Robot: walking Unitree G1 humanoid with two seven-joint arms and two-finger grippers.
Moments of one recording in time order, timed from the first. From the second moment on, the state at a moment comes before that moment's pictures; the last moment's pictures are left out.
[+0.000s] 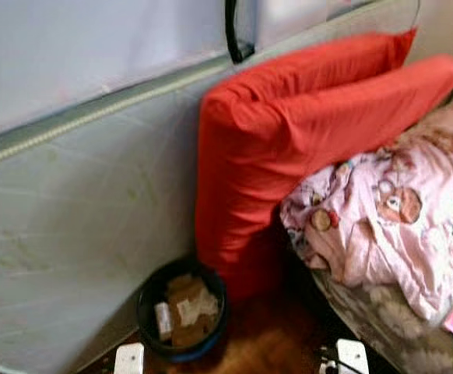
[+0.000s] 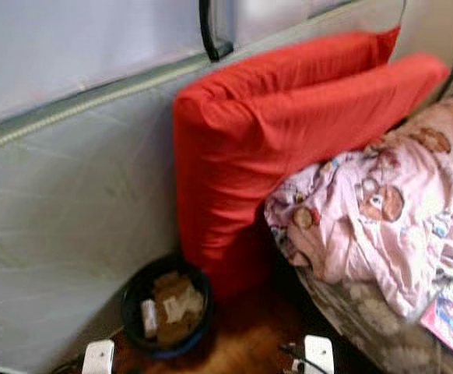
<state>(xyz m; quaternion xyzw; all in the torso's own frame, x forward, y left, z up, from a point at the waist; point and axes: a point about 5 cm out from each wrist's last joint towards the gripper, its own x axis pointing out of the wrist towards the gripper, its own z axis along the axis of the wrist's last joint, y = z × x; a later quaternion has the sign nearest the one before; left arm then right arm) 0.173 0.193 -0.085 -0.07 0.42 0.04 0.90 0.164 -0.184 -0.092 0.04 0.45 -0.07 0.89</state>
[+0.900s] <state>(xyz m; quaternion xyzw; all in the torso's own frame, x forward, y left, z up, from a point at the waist) 0.174 0.196 -0.083 -0.07 0.41 0.05 0.91 0.163 -0.177 -0.093 0.03 0.45 -0.05 0.89</state>
